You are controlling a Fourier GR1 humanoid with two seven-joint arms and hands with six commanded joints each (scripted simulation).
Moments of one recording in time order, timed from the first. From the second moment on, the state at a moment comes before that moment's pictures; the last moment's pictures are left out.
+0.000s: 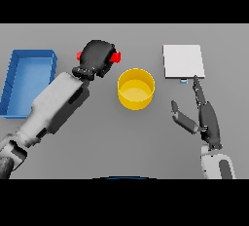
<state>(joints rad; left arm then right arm) -0.86 0.25 -0.58 -0.96 -0.74 -0.01 0.25 0.10 -0.08 0.10 -1.71 0.25 -0.05 -0.07</state>
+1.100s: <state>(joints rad) -1.23 0.23 -1.10 -0.75 -1.06 -0.28 0.02 0.11 -0.04 0.09 -1.68 0.22 -0.08 -0.07</state>
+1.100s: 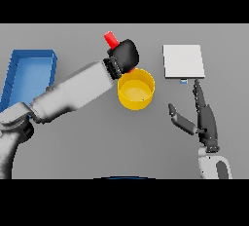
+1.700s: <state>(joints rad) -1.36 0.20 -1.31 -0.65 -1.15 -0.27 -0.08 0.09 -0.05 0.09 -1.66 0.26 -0.10 -0.10</state>
